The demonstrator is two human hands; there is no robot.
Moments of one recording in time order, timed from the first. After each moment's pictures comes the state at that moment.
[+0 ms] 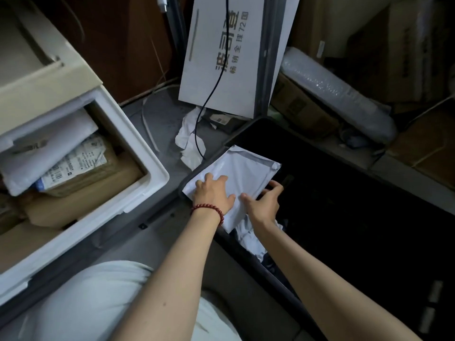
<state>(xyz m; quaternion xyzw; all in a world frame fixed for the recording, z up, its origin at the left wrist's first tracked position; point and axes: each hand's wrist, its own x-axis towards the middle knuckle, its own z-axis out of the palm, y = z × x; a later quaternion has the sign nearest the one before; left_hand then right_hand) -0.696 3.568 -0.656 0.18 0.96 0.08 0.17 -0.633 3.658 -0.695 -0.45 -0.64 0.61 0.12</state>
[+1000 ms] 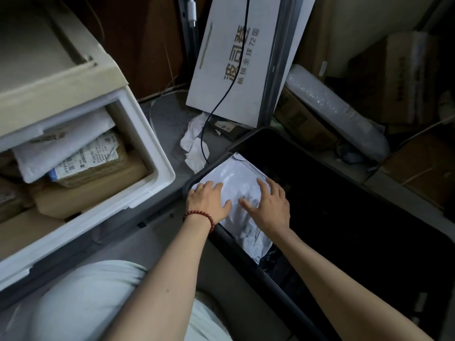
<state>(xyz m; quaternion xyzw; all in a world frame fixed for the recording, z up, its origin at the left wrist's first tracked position) -0.695 3.542 -0.668 0.24 0.96 0.03 0.11 -0.618 3.680 -0.680 -0.26 -0.94 0.23 -0.02</state>
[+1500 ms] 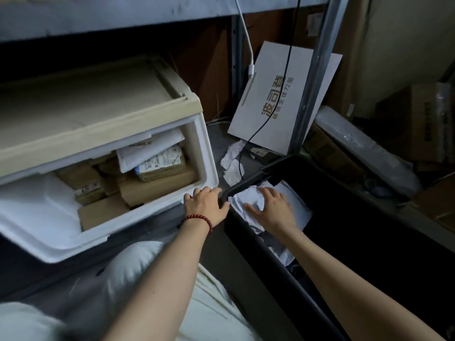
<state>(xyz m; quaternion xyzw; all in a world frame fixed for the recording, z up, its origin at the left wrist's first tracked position) -0.655 3.457 -0.594 0.13 0.99 0.07 0.04 -0.610 3.621 -0.617 -0.14 -0.97 0.22 0.00</state>
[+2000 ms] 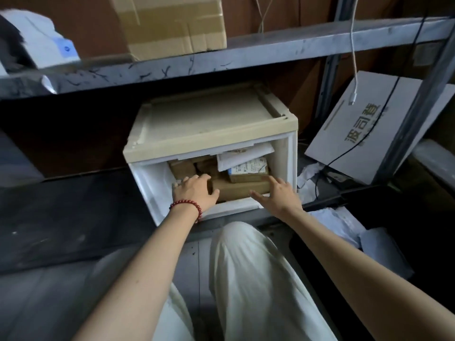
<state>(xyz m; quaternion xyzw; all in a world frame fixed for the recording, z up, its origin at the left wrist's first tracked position) -0.616 3.276 -0.506 -0.06 1.00 0.05 -0.02 -0.635 3.477 -0.539 0.04 -0.97 0.25 0.00</state>
